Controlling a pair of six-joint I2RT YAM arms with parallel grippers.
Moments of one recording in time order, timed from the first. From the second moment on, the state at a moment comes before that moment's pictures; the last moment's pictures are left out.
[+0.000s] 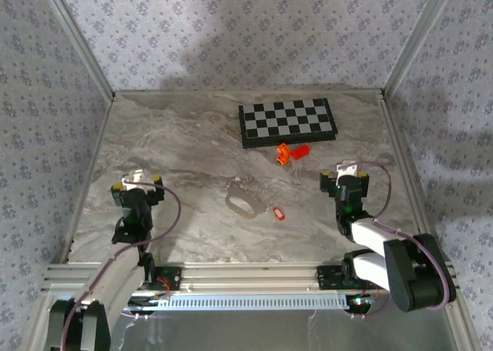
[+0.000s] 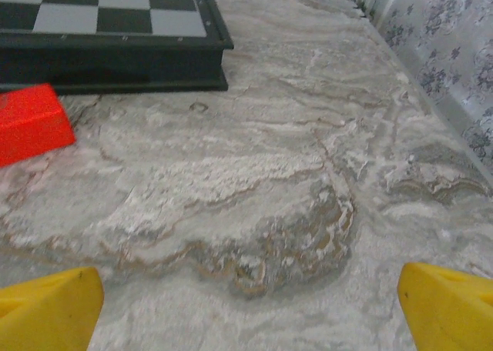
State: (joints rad) left arm -0.12 0.73 0.10 0.30 -0.43 -0.02; right arm 0.18 1.16 0.18 0.57 0.38 -0.02
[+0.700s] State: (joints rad) left arm -0.10 1.32 0.30 0.64 -0.29 -0.02; right arm 0.07 1.54 0.30 0.91 0.31 -0.05
